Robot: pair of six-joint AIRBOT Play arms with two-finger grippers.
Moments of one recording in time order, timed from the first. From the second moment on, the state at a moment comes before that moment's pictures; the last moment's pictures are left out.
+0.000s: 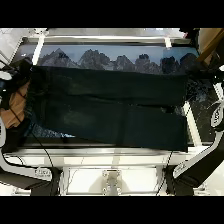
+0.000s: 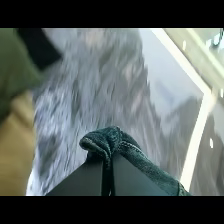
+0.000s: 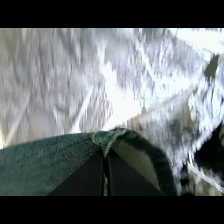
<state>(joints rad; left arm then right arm) 0.33 -1.62 1.39 0.93 -0.31 -1.52 -0.48 -1.97 1.93 -1.05 1.04 1.43</state>
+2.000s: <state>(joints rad) 0.70 -1.28 0.73 0.89 -0.80 -1.28 -0.80 -0.89 1.03 -0.92 1.49 1.11</state>
